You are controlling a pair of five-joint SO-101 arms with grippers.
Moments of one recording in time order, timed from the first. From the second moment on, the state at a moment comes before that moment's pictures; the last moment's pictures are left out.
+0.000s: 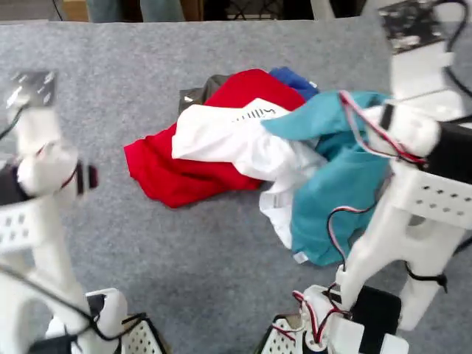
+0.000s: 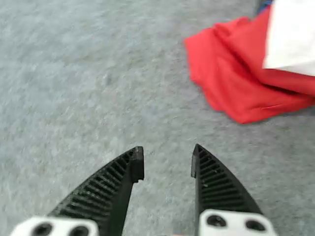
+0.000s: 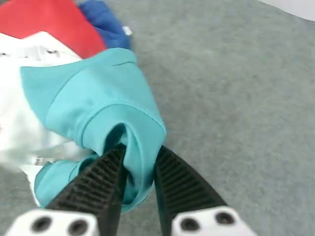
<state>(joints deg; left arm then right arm) -15.1 -33.2 3.9 99.9 -10.0 19.3 -16.3 -26.9 100.4 28.8</state>
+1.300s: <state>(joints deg) 16.7 66.4 -74.2 92.4 9.0 40.3 -37.8 63.4 52.4 24.0</state>
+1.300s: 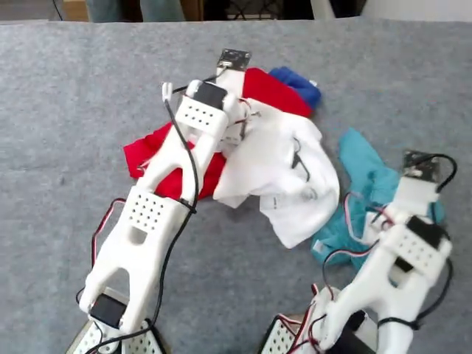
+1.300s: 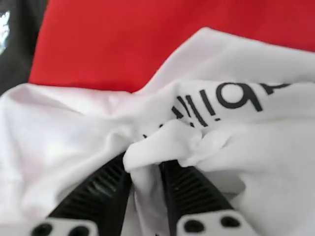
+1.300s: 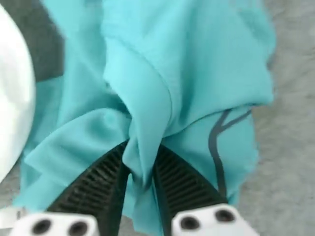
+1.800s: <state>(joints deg) -25.6 56.4 -91.5 100.8 0.6 30.9 -38.8 80.1 28.4 13.6</state>
